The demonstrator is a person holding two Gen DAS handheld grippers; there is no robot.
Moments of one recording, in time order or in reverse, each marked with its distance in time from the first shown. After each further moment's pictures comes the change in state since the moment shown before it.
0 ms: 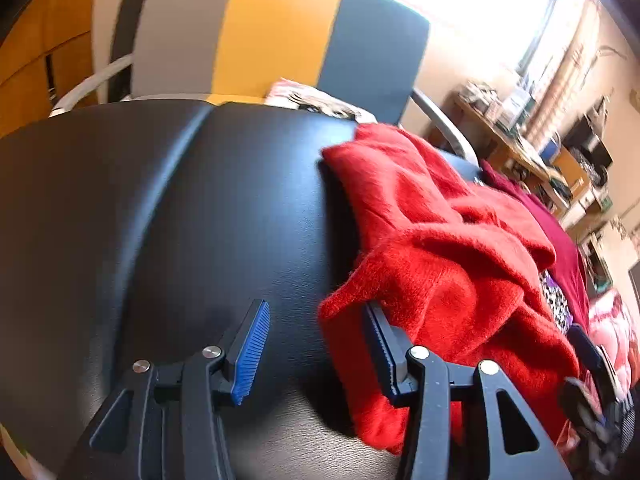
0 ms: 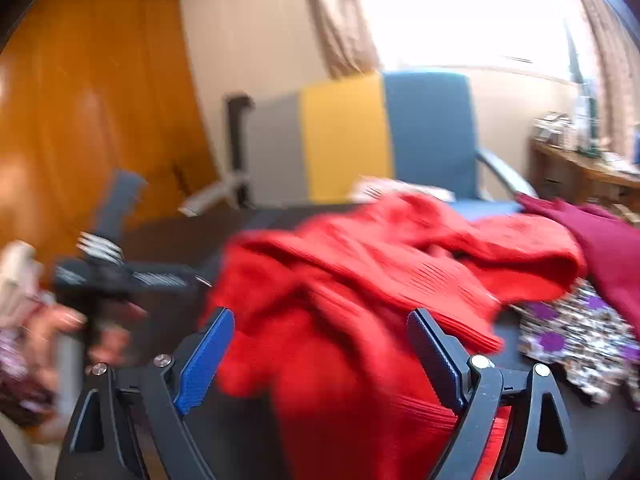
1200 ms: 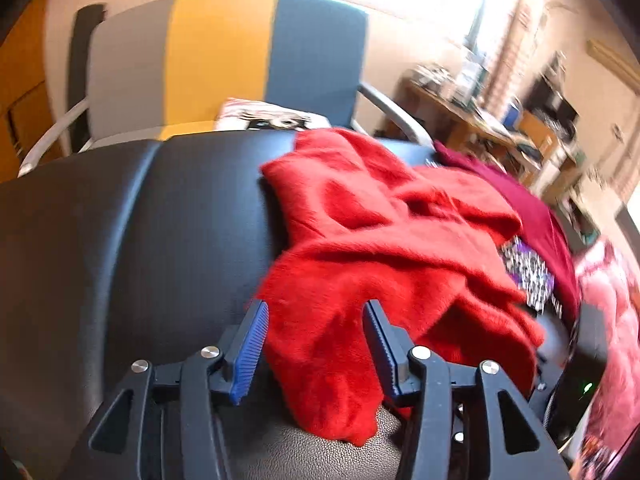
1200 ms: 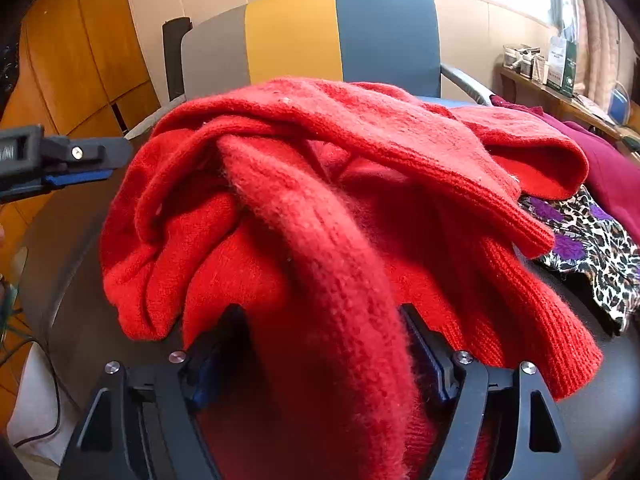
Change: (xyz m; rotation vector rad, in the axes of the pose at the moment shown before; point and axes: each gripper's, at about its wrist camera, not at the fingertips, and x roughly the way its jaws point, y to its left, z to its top) left arm -0.013 -0.047 -0.001 0.224 -0.018 -0.041; right arm 0.061 -0.006 -0.027 0.066 0.282 -0.131
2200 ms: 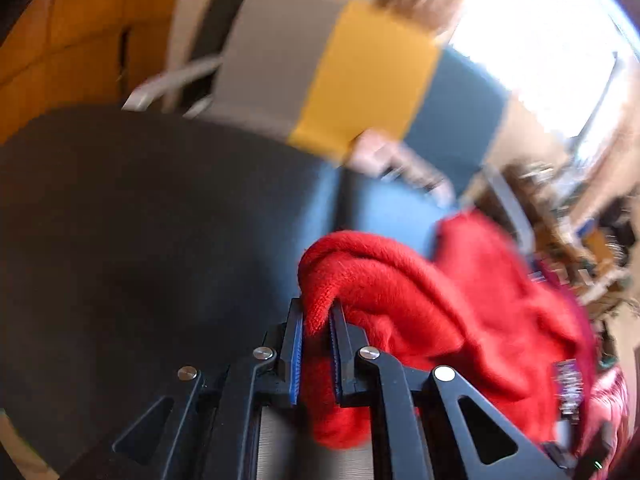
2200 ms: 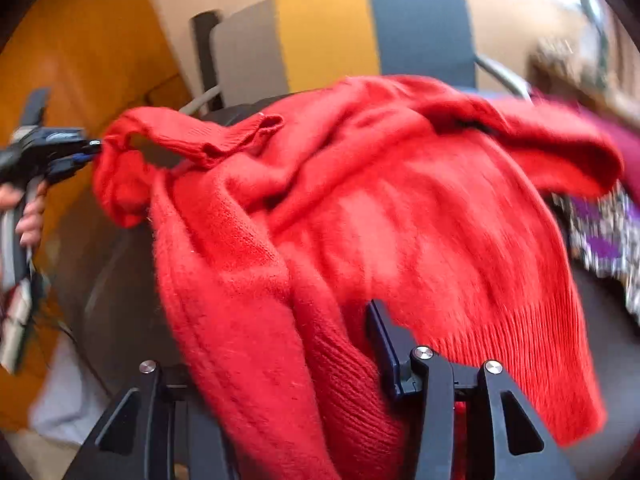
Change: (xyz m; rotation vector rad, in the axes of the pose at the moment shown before) left arm -0.012 0.226 -0.015 -0.519 0.008 0.183; right arm -0.012 0.019 -0.006 -0.066 0.023 0.128
